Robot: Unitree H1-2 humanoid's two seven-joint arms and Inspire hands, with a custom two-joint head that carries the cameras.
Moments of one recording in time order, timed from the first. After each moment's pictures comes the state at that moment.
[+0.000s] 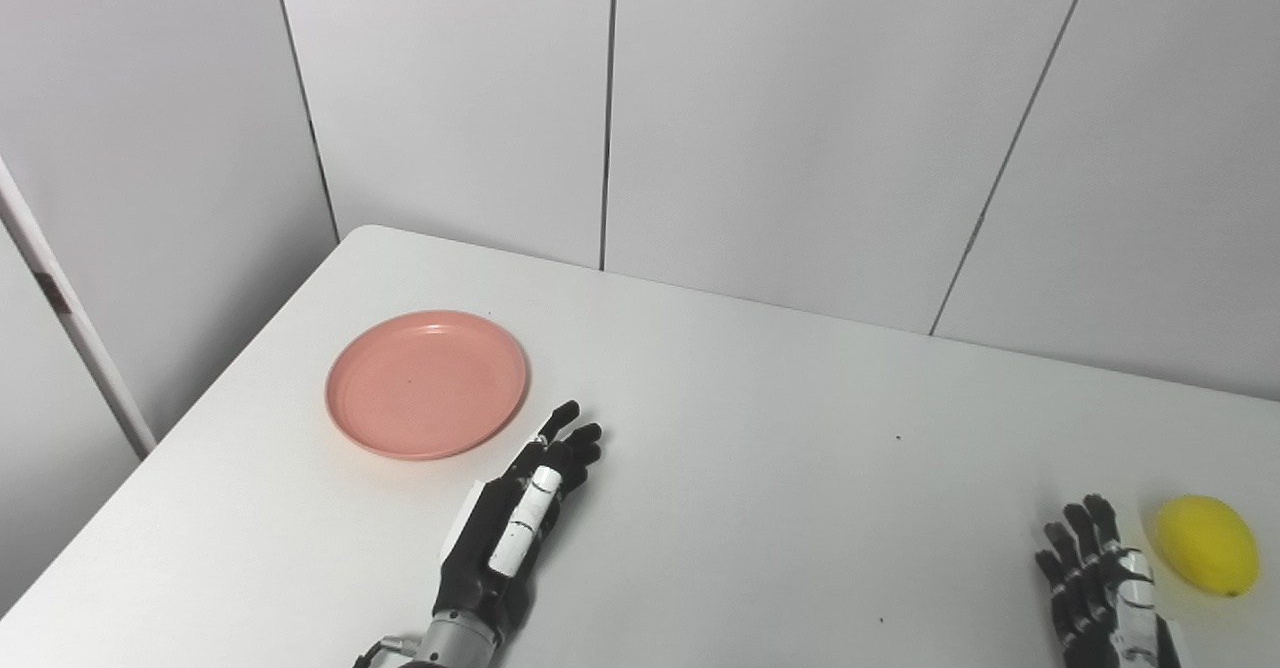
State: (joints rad) left arm 0.08 -0.01 0.01 -0.24 -0.18 0.15 -0.05; right arm 0.03 -0.08 -0.10 -0.05 0.26 -0.01 0.14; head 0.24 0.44
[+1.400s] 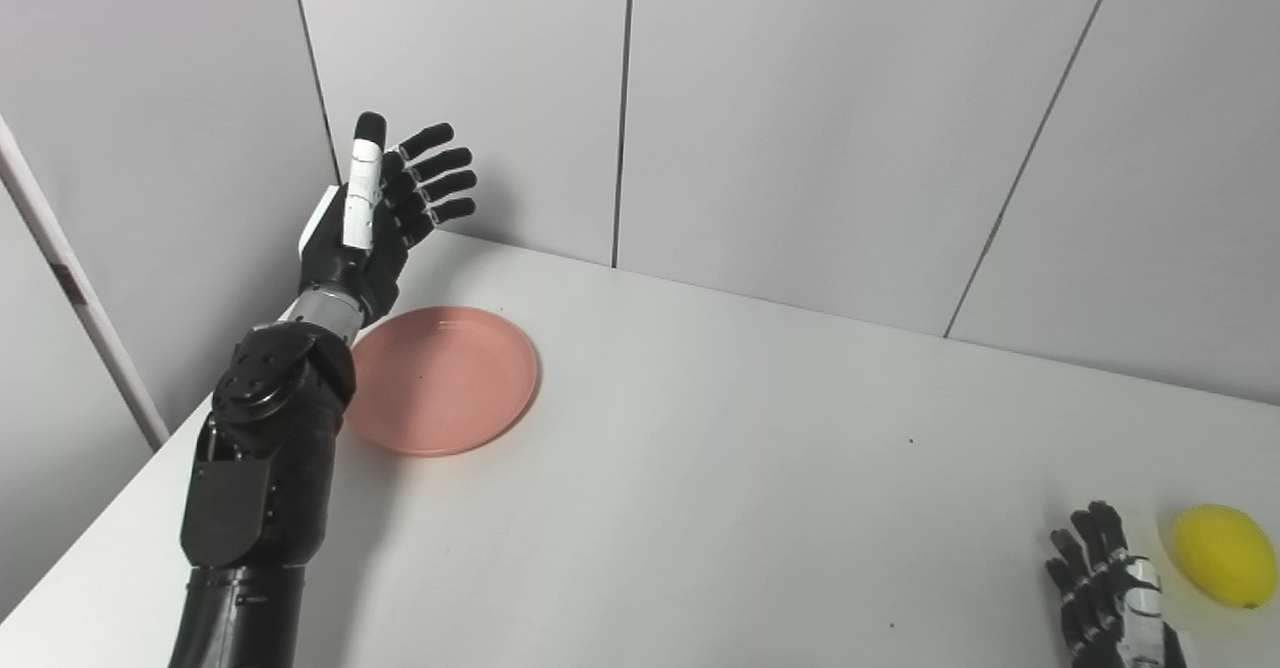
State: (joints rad) left arm -0.49 0.34 0.36 0.02 -0.38 0.38 -0.06; right arm 0.04 -0.07 -0.10 -0.07 0.24 -0.01 0.12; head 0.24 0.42
